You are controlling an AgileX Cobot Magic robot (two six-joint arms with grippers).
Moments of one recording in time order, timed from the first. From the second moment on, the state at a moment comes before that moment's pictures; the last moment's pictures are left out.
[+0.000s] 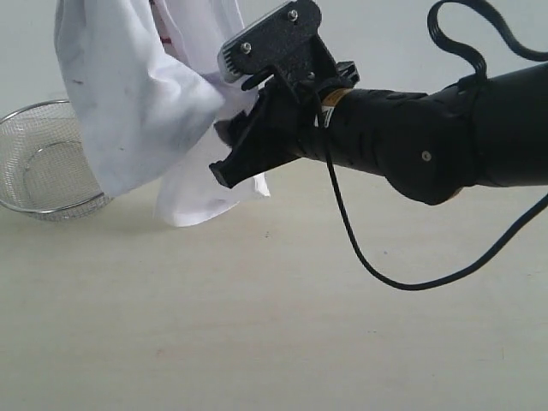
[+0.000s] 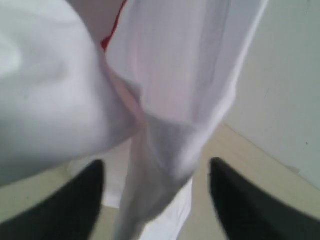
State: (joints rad) left arm 0.05 1.67 -2.07 -0.87 1.25 0.56; right arm 0.57 1.65 -0.98 0.10 -0.26 -0.34
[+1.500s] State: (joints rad) left arm 0.05 1.66 -2.07 -0.90 1.24 0.57; right arm 0.57 1.64 -0.98 0.48 -0.57 -0.75
